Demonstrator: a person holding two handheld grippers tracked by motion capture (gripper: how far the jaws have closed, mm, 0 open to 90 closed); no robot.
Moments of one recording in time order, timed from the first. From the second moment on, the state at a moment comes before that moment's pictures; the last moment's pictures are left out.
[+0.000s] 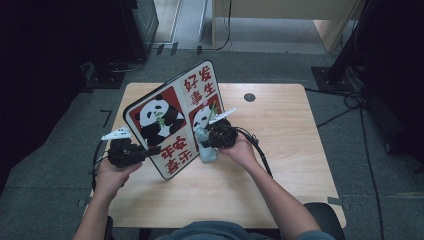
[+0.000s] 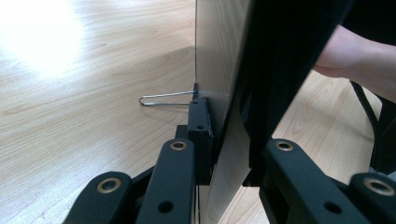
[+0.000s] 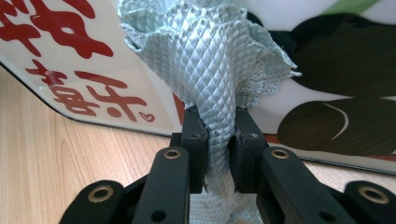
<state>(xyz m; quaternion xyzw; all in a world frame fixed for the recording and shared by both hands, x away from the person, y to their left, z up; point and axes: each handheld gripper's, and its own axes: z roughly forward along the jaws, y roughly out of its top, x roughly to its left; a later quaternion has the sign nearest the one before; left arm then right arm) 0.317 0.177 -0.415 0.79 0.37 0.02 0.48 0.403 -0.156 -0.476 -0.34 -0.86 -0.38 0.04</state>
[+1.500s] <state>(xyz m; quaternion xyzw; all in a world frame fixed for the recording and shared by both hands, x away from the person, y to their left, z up) 0.317 0.177 -0.415 0.79 0.37 0.02 0.49 0.416 -0.119 -0.286 -0.25 -0.86 -0.45 -0.04</state>
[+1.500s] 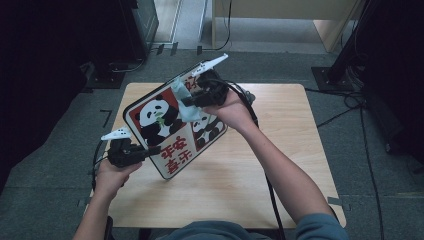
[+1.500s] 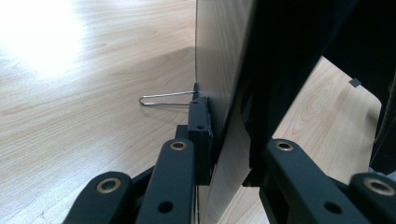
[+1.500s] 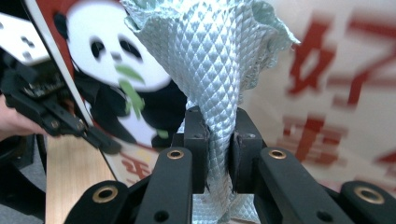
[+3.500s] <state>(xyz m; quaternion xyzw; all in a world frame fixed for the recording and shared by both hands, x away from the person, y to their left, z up) 0.318 0.178 -0.416 0.79 0.37 0.02 0.49 0.418 -0.116 -0.349 -0.27 -0.87 -0.41 -0.01</state>
